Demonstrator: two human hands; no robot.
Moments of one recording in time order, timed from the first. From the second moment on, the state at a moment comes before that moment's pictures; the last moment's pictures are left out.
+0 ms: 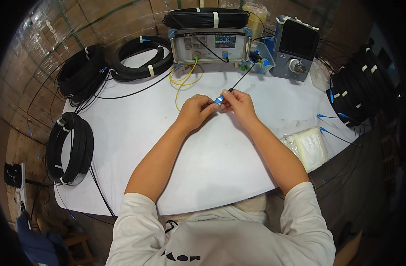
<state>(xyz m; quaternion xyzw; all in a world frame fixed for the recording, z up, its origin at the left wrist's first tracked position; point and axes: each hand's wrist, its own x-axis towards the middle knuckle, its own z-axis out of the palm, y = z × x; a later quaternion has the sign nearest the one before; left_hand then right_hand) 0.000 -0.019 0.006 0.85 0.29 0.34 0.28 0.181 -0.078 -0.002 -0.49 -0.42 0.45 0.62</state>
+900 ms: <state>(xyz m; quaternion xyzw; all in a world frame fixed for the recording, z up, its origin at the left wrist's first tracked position) 0.000 -0.021 0.004 0.85 0.26 0.34 0.32 0.190 -0.079 0.000 -0.45 -0.42 0.52 0.60</state>
